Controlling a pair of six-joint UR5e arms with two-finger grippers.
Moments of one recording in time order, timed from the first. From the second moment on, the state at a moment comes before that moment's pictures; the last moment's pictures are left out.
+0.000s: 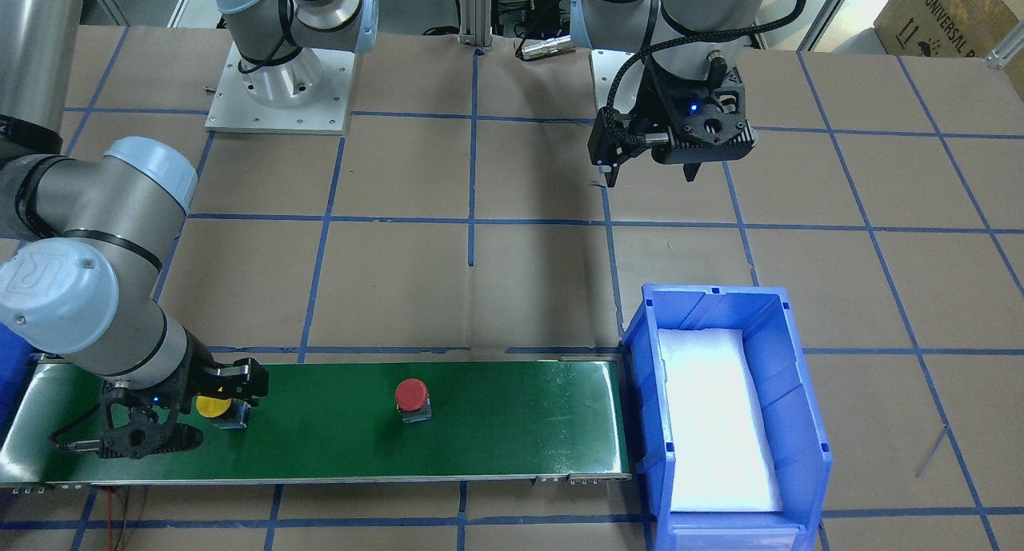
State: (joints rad) left arm -1.68 -1.54 -1.67 -1.51 1.62 -0.18; right arm 1.48 -1.08 1.49 -1.99 -1.56 -0.20
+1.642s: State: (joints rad) left arm -1.68 -1.54 -1.68 -1.51 1.62 -0.19; right arm 0.86 -1.24 1.50 -1.98 -1.56 -0.73
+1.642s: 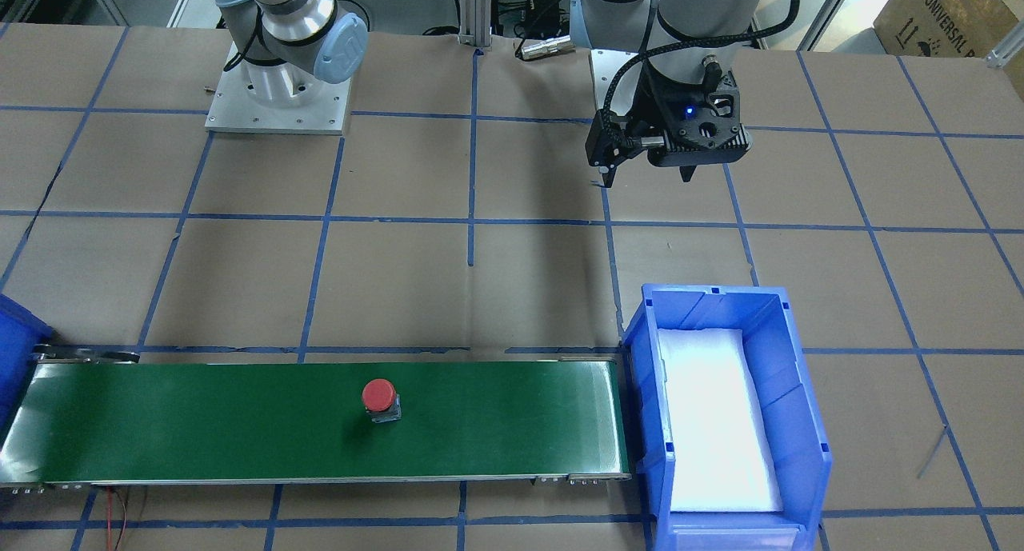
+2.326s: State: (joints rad) left arm -1.68 -1.54 -1.68 -1.50 1.62 -0.19; right arm 0.81 -1.05 1.50 -2.12 -1.52 -0.75
